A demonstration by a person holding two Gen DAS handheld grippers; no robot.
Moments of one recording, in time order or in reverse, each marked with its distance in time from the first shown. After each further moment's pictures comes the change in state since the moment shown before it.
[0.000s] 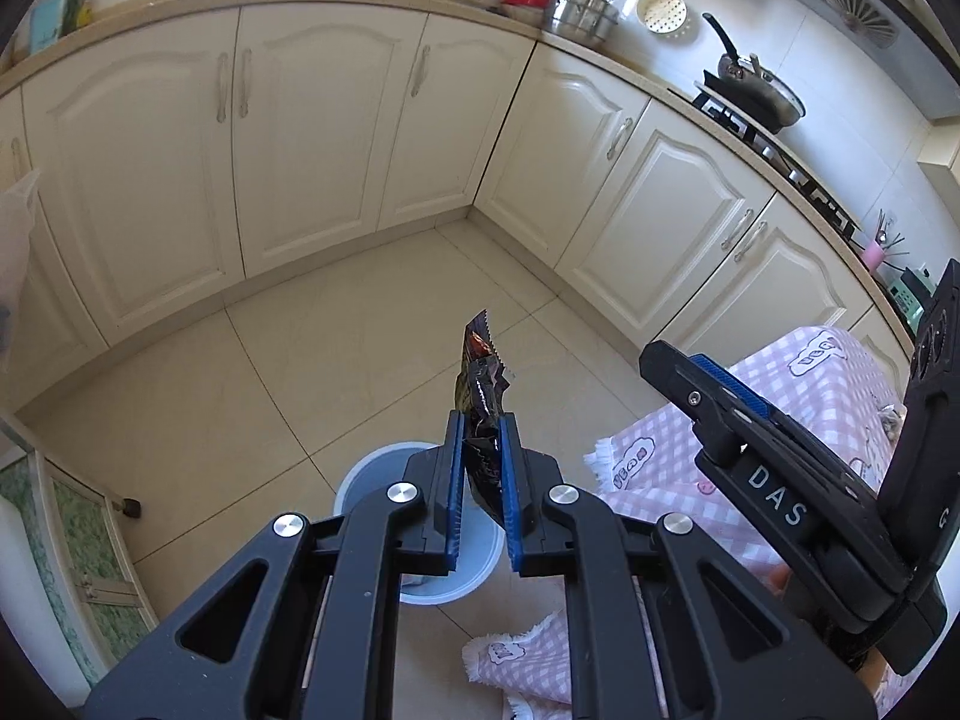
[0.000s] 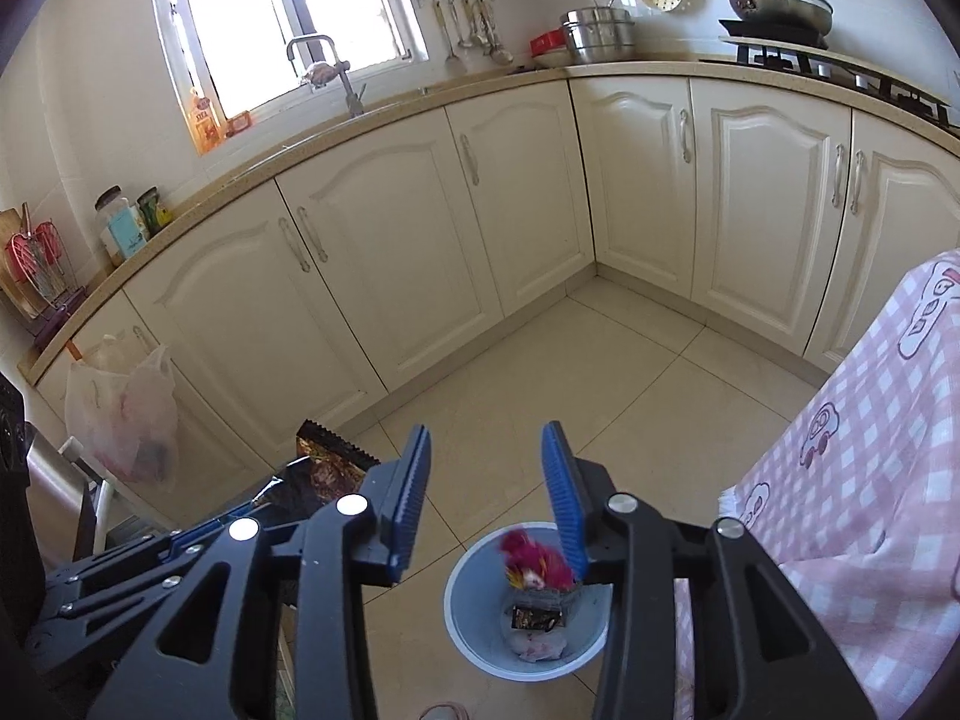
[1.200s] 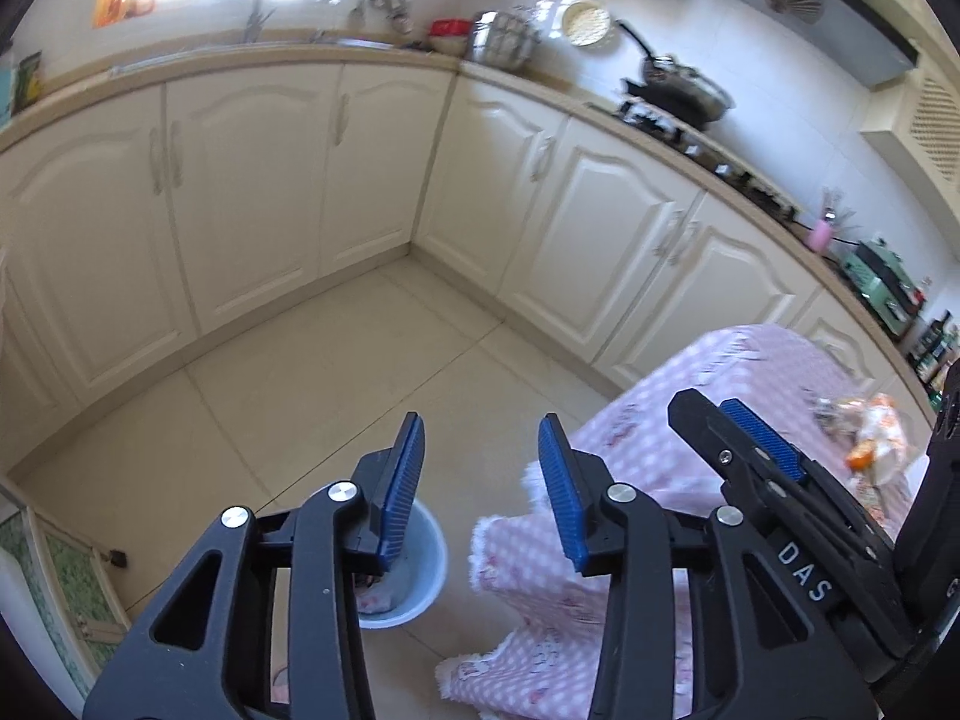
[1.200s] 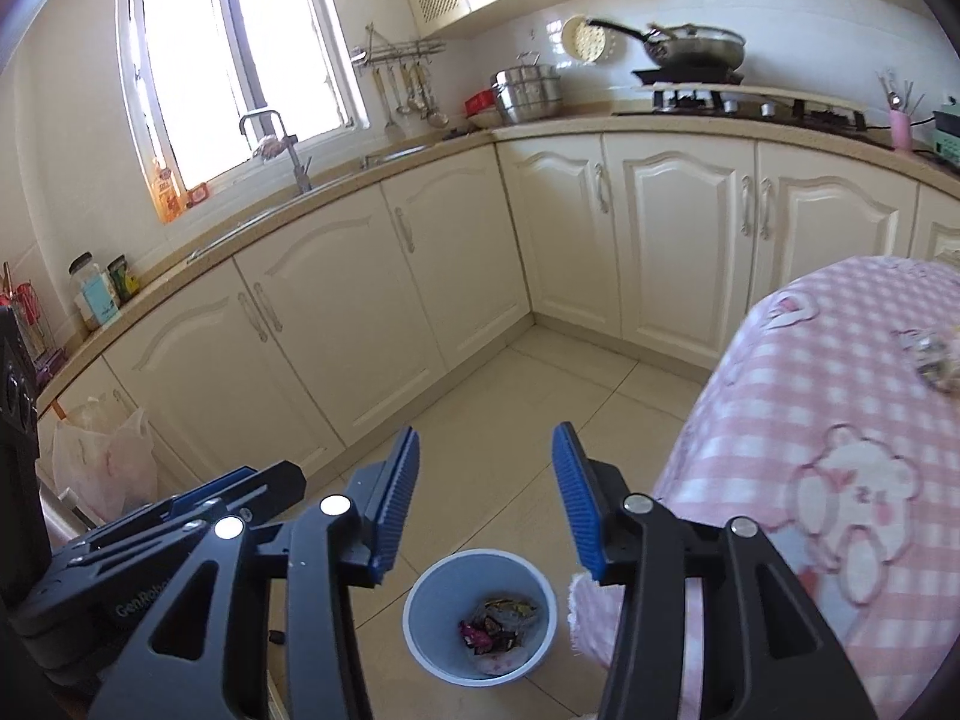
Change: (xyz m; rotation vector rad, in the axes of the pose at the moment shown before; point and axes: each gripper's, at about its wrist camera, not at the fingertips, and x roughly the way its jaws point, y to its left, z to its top) left arm -0.041 -0.085 0.011 0.120 -0.081 -0.076; right arm -0.108 -0.059 0.004 0.075 -0.146 -0.109
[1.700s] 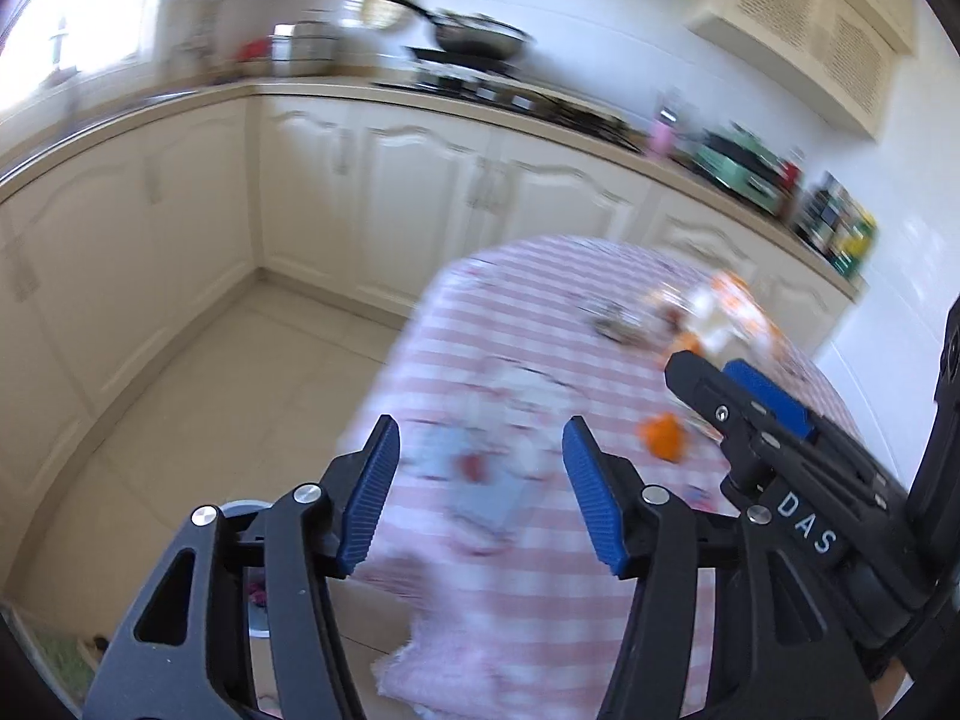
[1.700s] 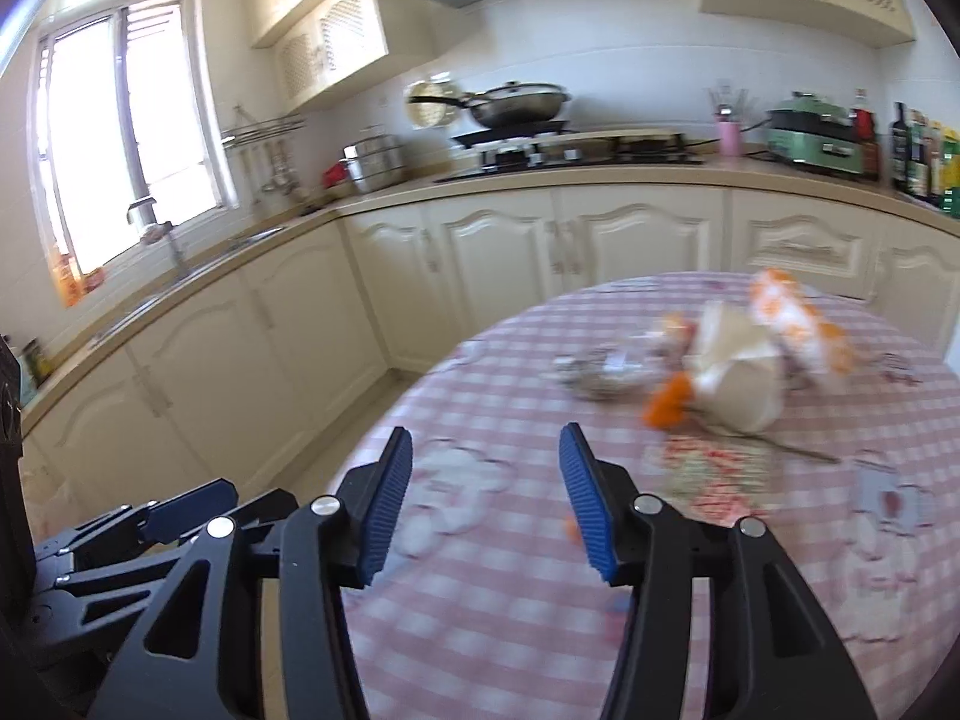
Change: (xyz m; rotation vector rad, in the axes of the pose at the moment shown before) left arm -0.018 -0.180 -0.043 0.308 0.064 -0.248; right arm -0.148 -0.148 -0.009 0.131 -0.128 -0.300
